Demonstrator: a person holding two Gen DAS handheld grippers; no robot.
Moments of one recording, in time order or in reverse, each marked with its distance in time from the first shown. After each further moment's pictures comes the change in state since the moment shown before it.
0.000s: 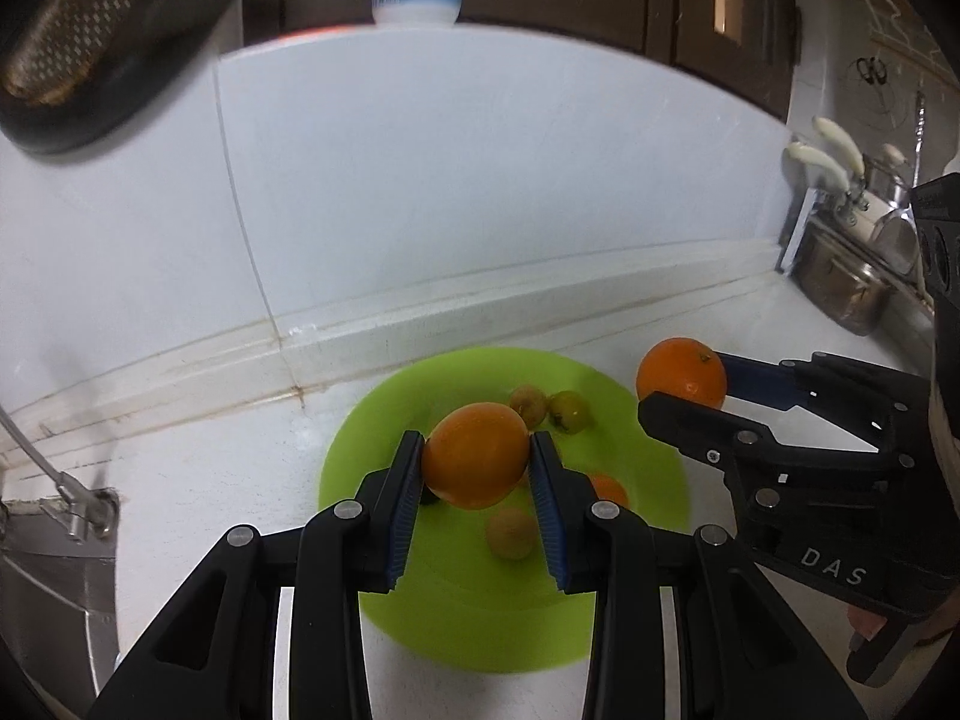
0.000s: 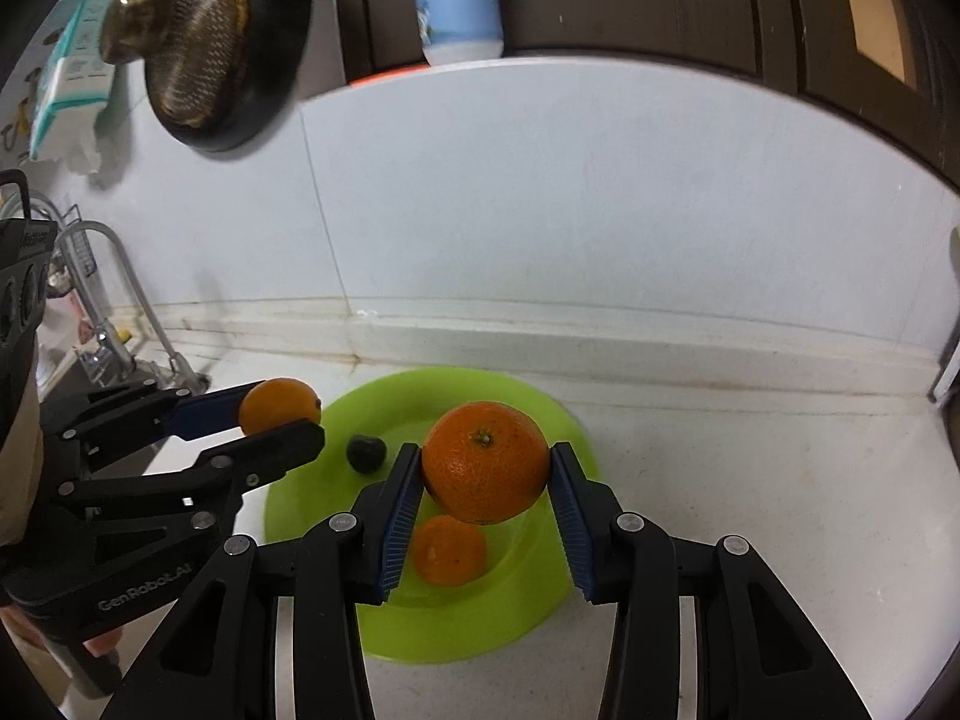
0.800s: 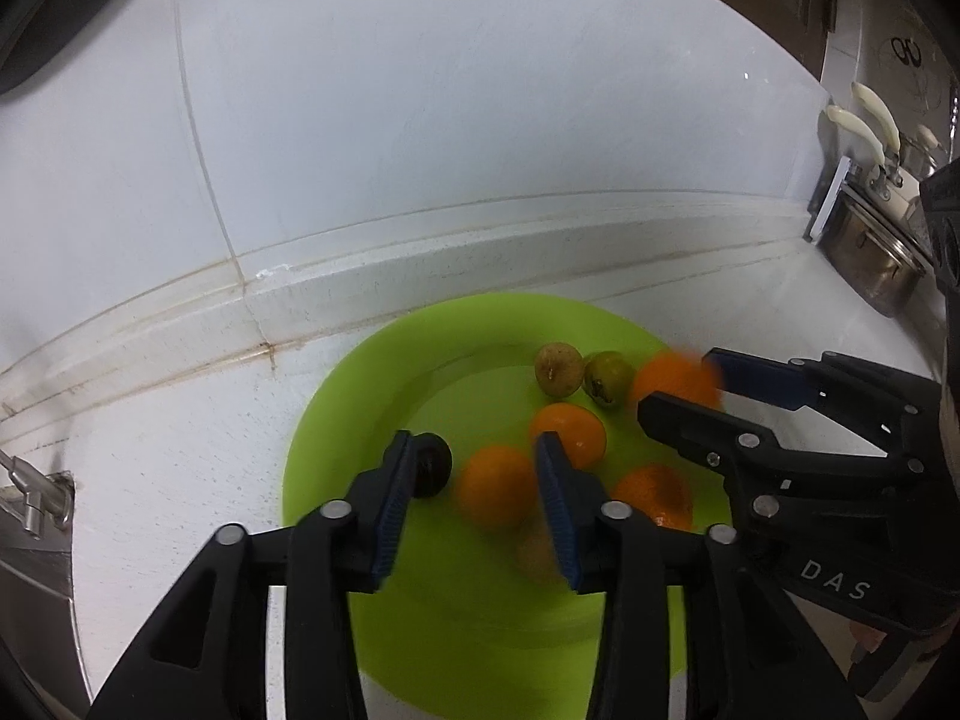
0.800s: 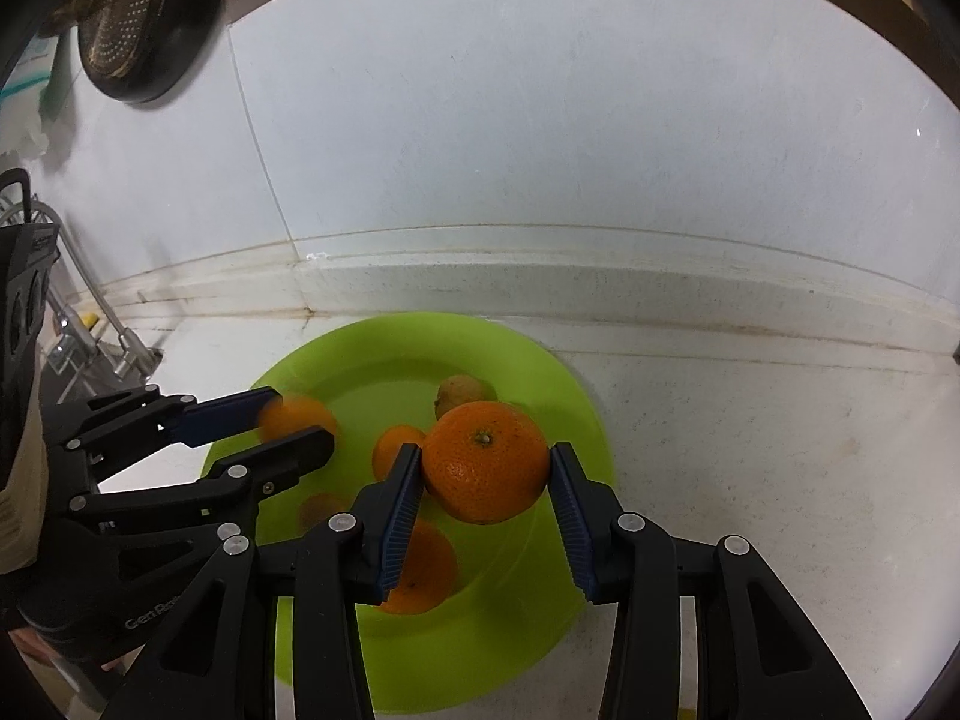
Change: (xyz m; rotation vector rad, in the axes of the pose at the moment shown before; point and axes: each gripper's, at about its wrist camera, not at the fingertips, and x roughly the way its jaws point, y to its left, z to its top) left arm 0.049 0.007 -0.009 -0.022 0.095 0.004; right arm 0.055 -0.012 -0.008 0.051 0.125 -0.018
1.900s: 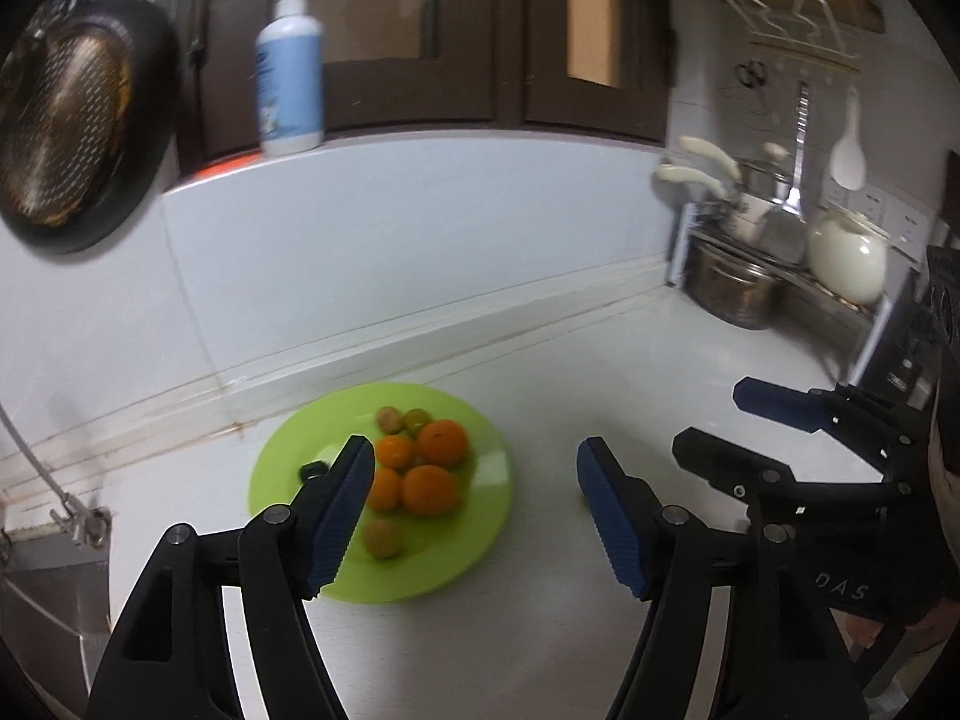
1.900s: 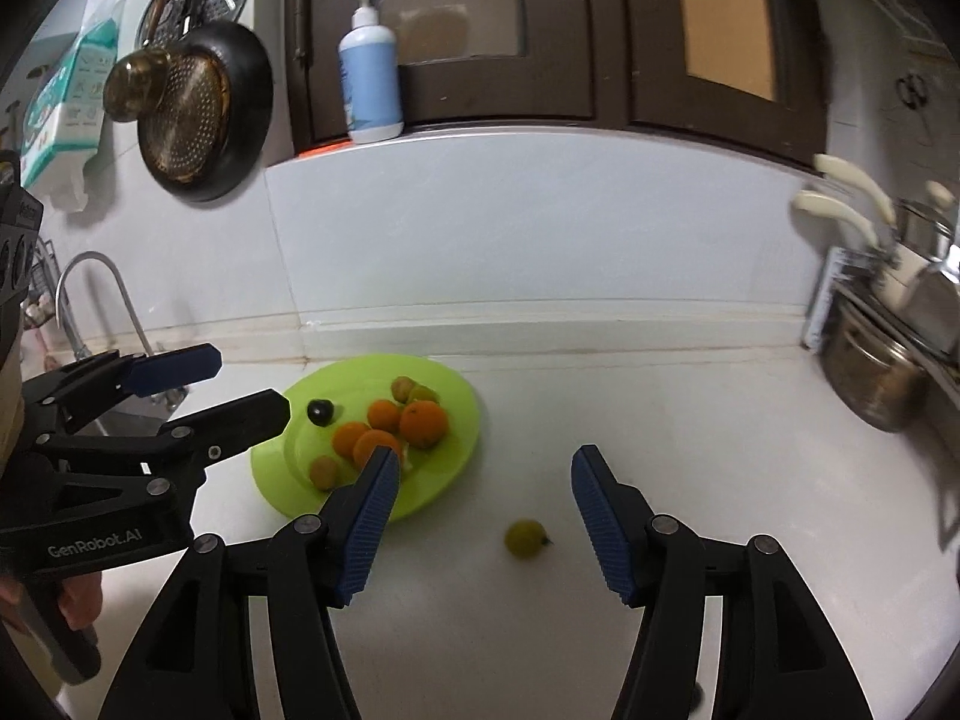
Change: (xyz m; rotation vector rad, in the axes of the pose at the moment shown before) left arm -0.153 -0.094 -0.024 0.145 -0.226 -0.114; right arm -0.191 -0.017 -0.064 0.057 -0.196 -0.175
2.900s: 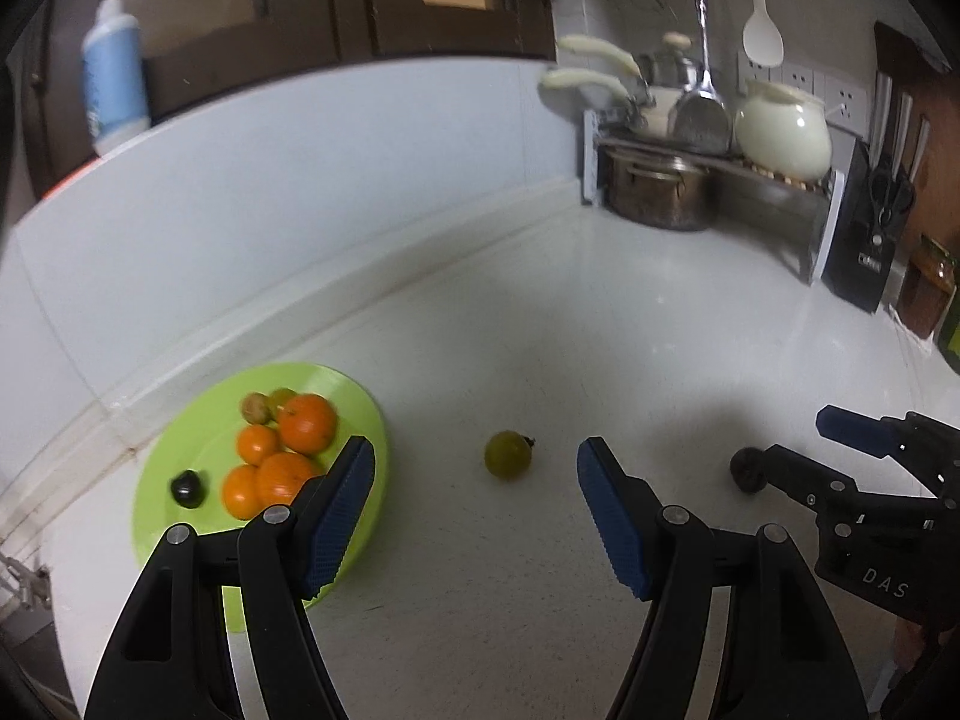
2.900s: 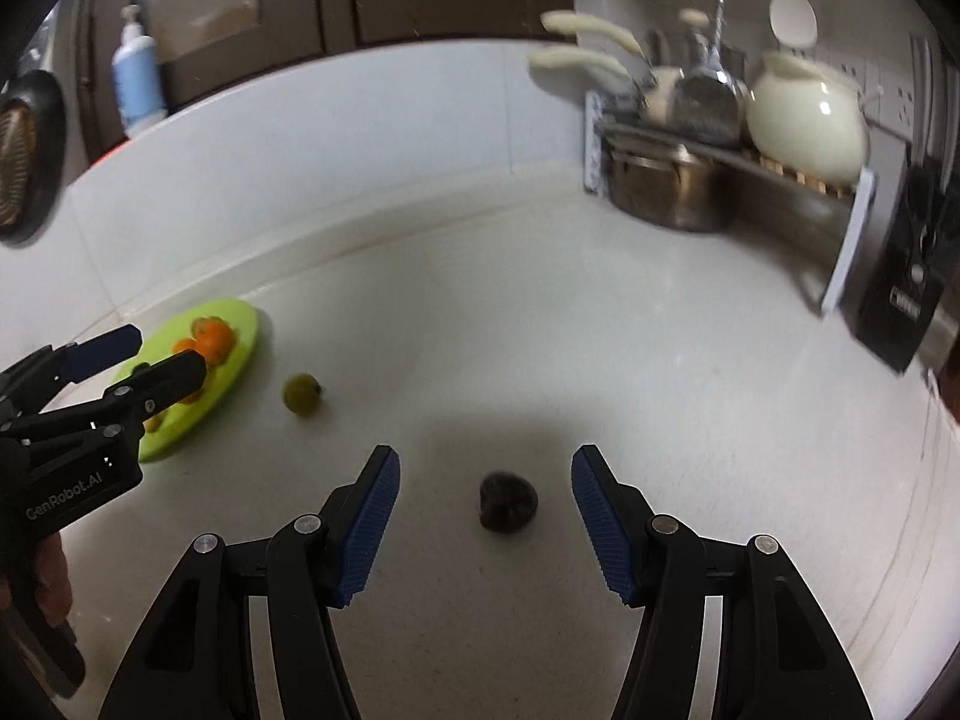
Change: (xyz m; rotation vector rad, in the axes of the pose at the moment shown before) left arm 0.070 -0.068 -0.034 0.197 0.090 -0.116; right arm -0.027 -0.067 -0.104 0.332 0.116 -0.368
